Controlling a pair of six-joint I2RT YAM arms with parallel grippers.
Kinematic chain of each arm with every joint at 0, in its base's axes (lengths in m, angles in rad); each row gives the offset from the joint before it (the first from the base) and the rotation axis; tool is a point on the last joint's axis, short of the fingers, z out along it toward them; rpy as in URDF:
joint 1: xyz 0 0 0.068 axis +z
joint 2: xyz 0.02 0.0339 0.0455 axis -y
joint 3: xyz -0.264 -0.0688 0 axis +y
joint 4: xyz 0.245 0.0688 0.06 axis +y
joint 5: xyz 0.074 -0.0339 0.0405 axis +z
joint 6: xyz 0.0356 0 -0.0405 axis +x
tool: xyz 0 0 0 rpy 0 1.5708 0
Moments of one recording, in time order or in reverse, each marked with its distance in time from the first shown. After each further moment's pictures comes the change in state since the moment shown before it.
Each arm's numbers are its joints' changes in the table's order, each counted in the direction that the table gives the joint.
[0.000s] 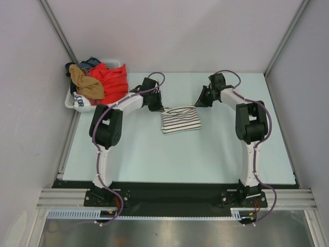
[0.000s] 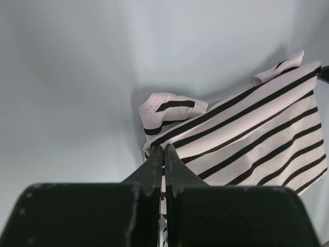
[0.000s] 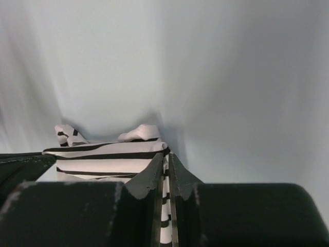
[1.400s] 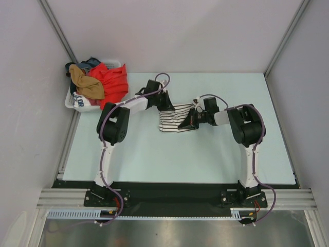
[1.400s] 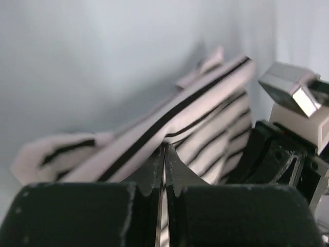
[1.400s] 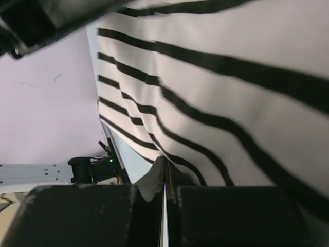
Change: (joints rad) left arm -0.013 -0.103 -0.029 -0.224 -0.266 -0.052; right arm 0.099 0.065 0.515 -0.605 0.604 0.161
